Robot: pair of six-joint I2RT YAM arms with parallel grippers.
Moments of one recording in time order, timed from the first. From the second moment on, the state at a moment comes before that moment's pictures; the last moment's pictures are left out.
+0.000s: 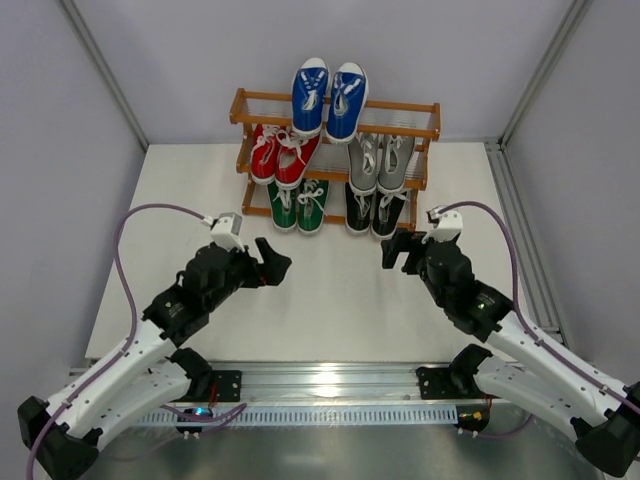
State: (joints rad) left arm -0.67 0.73 0.64 -0.29 -0.15 -0.60; right arm 0.71 0.78 0.63 -0.19 0.50 0.43
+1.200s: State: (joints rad) left arm -0.67 0.85 0.89 -0.38 0.06 -0.55; right arm 0.71 0.45 0.89 -0.49 0.29 0.35
